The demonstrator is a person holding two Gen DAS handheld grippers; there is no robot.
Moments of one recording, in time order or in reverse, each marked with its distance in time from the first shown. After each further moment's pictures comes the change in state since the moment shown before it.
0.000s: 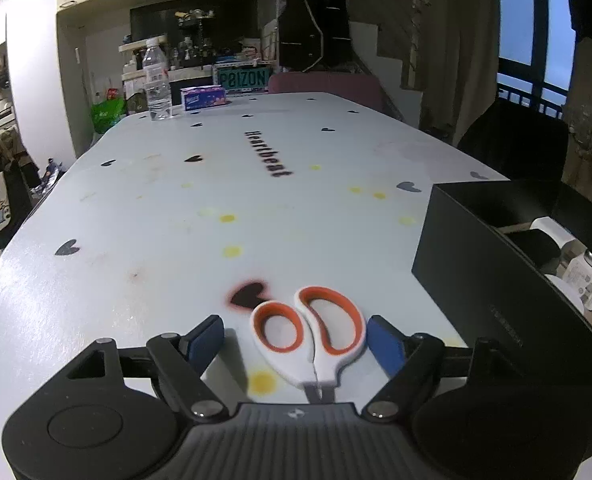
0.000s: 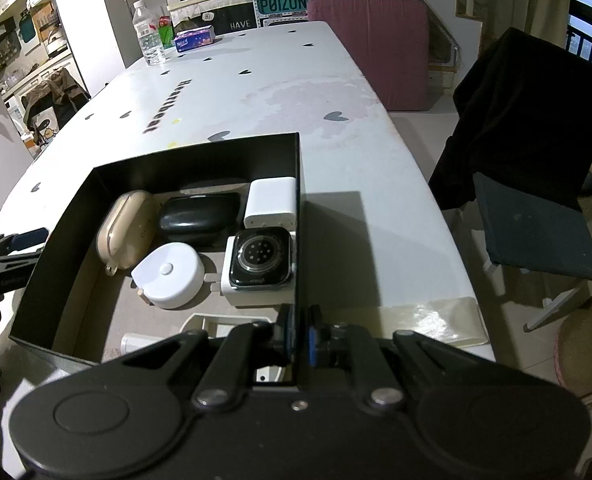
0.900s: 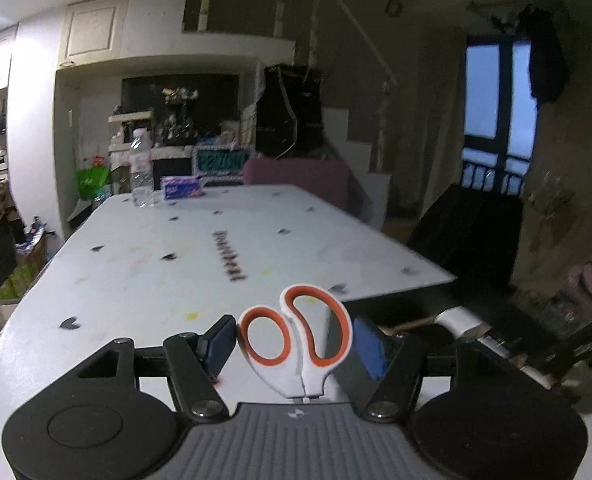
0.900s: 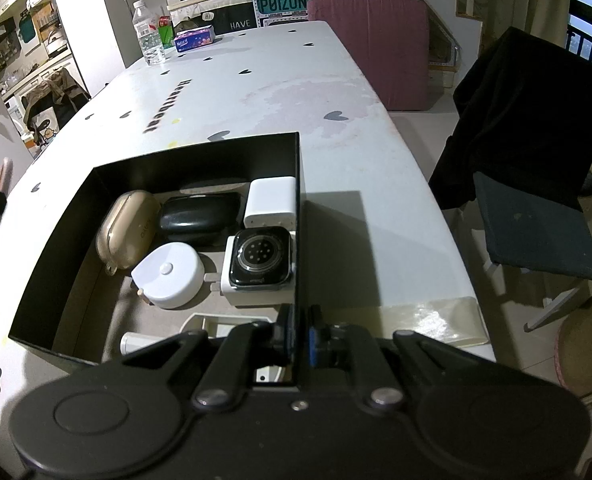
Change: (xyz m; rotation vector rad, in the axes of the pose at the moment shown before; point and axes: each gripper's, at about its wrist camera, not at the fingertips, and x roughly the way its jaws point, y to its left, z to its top) left arm -0.094 -0.034 0.018 -0.023 -0.270 -0.096; right arm 0.000 0.000 0.000 0.000 0.000 0.000
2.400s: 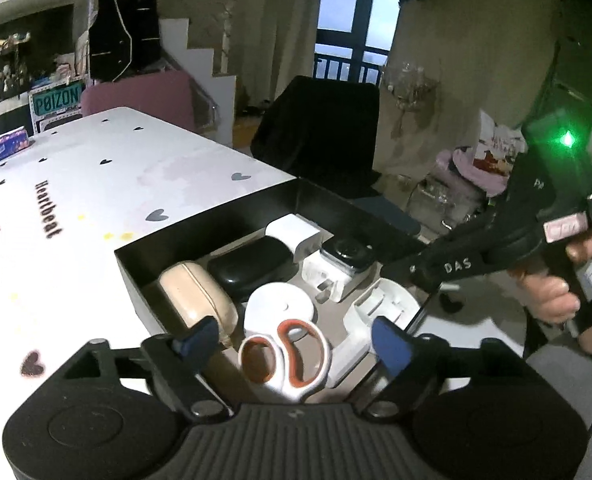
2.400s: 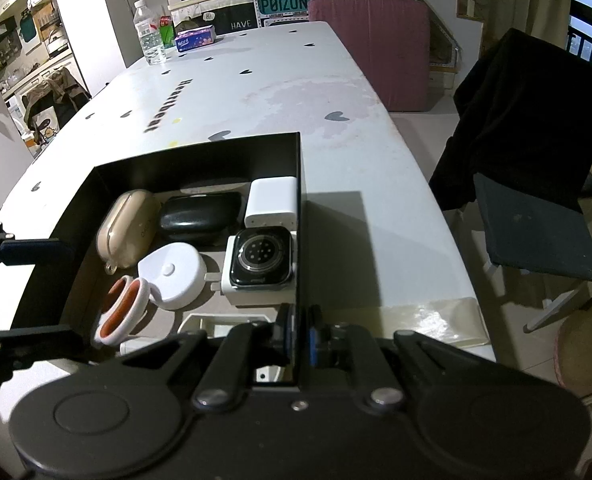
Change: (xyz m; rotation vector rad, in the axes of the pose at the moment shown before) left arm 0.052 -0.062 -0.005 0.192 0.330 -0.423; right arm 0.000 0.001 0.001 -0.001 0.000 0.000
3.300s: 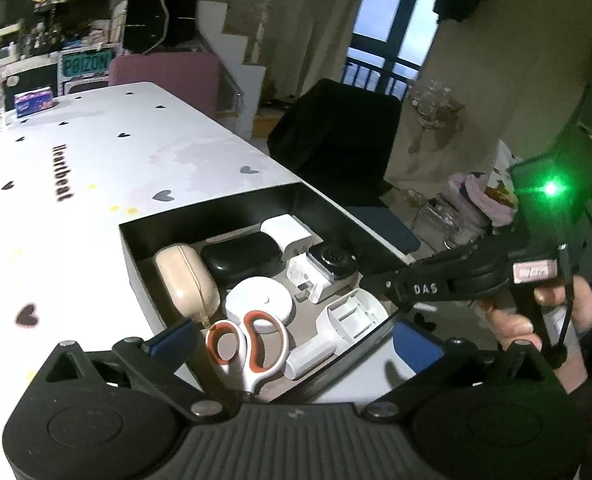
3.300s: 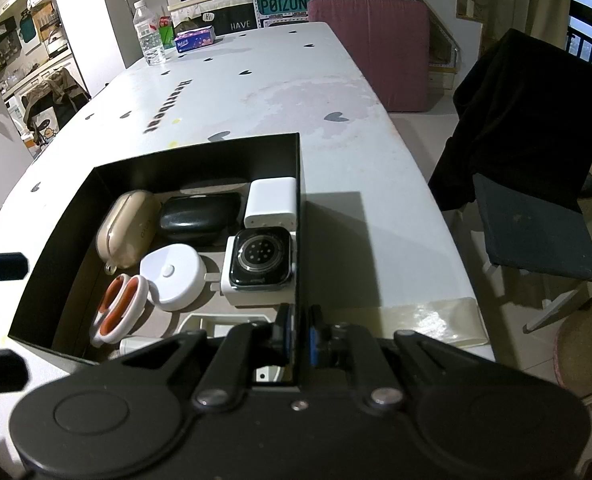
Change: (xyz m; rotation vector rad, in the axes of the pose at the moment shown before) left arm -0.020 -0.016 0.005 -0.163 0.009 0.015; right arm 0.000 0.000 0.000 0.000 0.000 0.000
